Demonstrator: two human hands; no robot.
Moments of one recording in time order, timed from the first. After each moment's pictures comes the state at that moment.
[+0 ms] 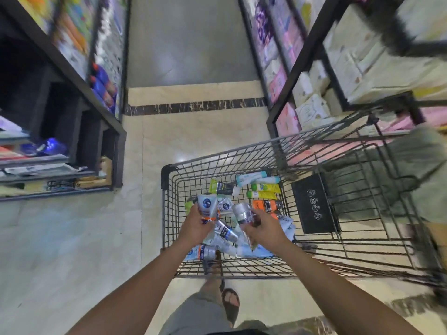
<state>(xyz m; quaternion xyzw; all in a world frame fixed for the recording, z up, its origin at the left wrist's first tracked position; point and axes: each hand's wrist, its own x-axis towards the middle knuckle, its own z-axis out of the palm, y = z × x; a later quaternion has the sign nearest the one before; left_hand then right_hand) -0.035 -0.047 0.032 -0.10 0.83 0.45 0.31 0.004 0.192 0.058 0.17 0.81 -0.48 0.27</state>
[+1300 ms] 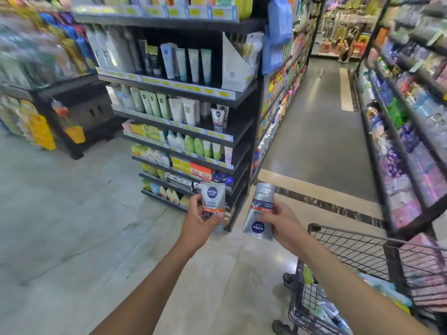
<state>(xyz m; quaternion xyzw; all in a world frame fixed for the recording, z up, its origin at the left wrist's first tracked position) 0.161 -0.430 0.268 -0.21 0.73 0.64 -0.15 0.053 -0.215 0.284 -0.06 0.67 -0.68 0.28</state>
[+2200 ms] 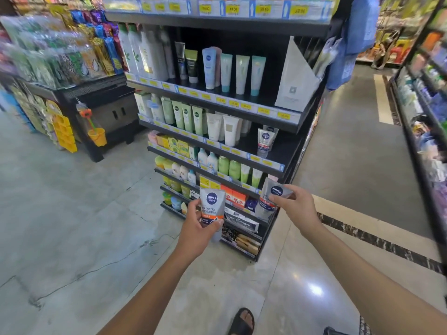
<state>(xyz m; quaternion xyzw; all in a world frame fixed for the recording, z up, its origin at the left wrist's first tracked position) 0.069 -0.671 0.246 -0.26 0.73 0.61 -0.17 -0.114 -0.459 0.286 -0.14 0.80 -0.57 0.10</state>
